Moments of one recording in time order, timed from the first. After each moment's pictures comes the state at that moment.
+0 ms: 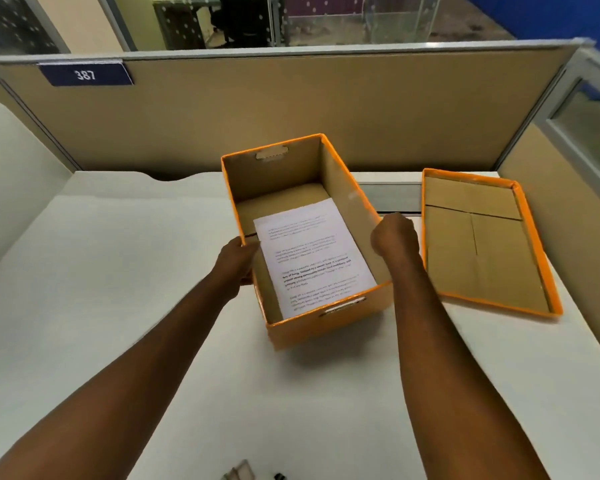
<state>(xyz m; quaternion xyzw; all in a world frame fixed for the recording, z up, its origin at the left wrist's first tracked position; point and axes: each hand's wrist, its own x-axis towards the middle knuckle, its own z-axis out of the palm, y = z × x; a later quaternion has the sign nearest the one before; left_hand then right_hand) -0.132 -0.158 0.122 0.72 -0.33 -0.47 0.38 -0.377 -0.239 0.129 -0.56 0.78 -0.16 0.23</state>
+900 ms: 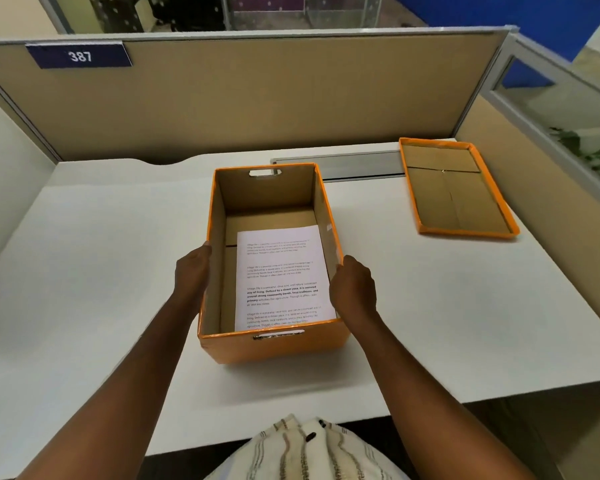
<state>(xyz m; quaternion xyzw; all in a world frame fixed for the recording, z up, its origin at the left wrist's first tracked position) 0.007 -0.036 0.092 0.75 -0.33 -0.39 0.43 -0.238 -0.013 0.086 -0.53 0.79 -0.21 0.21</state>
